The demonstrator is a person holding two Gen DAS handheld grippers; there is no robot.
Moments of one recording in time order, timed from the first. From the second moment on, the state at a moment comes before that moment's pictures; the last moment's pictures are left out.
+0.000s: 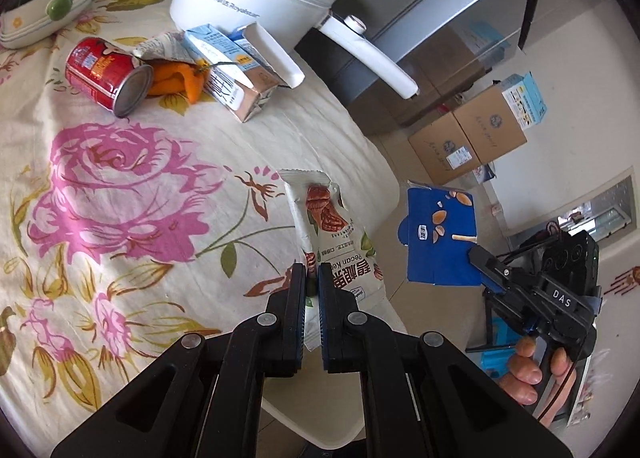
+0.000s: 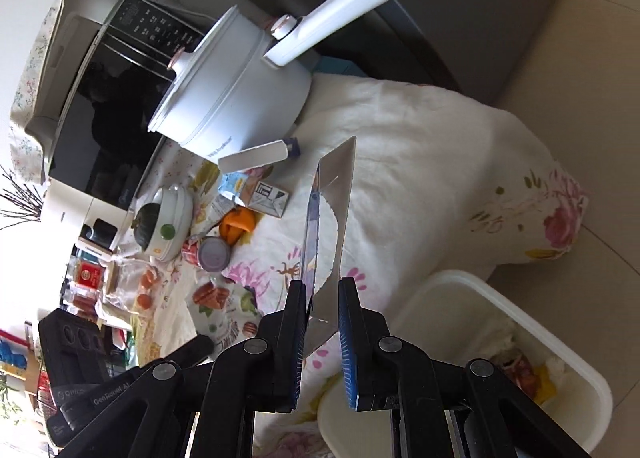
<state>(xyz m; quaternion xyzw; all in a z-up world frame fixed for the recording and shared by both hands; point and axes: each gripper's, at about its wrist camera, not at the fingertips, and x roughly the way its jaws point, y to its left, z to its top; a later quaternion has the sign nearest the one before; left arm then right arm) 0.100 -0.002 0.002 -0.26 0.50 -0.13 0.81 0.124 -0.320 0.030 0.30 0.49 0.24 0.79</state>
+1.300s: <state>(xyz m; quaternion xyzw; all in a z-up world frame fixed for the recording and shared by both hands) 0.099 -0.059 -0.038 -0.20 0.58 -0.18 0.77 0.098 -0.296 -0.023 0.15 0.61 0.19 0.76</state>
